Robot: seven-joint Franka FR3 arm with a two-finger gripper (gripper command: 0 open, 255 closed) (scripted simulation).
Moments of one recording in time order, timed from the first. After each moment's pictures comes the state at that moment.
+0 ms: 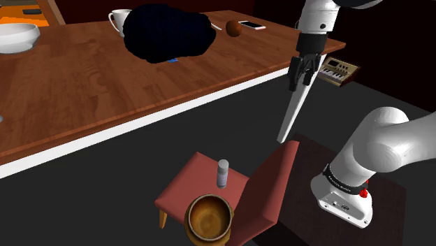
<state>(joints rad) -0.01 -0.82 -0.02 -2.45 0.11 1.48 0.11</state>
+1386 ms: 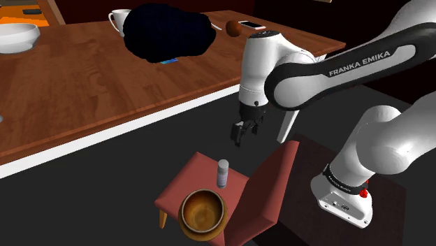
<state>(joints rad) 0.12 -0.48 0.40 -2.62 0.27 2.12 0.39</state>
